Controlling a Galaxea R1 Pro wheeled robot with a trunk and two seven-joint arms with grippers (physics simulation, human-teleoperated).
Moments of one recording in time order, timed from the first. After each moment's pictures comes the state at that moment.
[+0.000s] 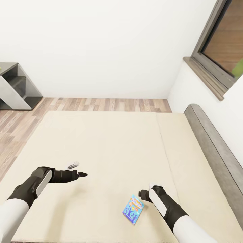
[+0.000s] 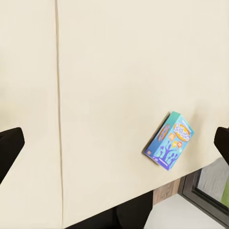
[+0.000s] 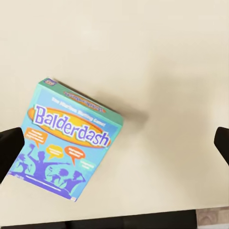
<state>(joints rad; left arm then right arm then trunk) -0.72 0.32 -0.12 -0.75 0.36 0.86 -0.64 -0.61 0.04 0.35 -0.68 -0.66 0.59 -0.42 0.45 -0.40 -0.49</state>
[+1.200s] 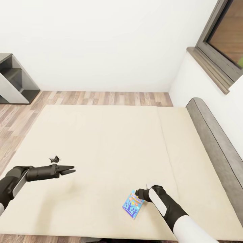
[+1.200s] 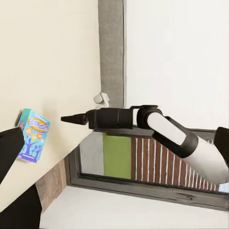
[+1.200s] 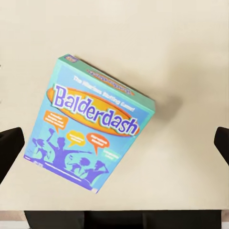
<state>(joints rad) -0.72 0.49 -0.12 -0.75 0.36 0.85 -1.53 -0.61 0.04 0.34 -0.68 -0.67 0.59 -0.31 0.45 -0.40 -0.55</state>
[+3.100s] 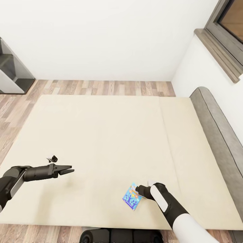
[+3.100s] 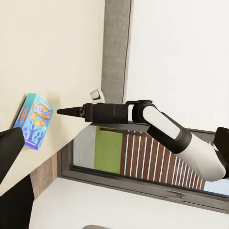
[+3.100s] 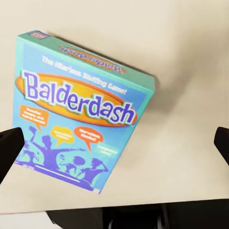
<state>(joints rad) -0.72 0.51 -0.11 -0.75 0.36 0.85 -1.57 -0.62 0.06 0.23 -0.69 -0.68 0.59 -0.31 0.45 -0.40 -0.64</state>
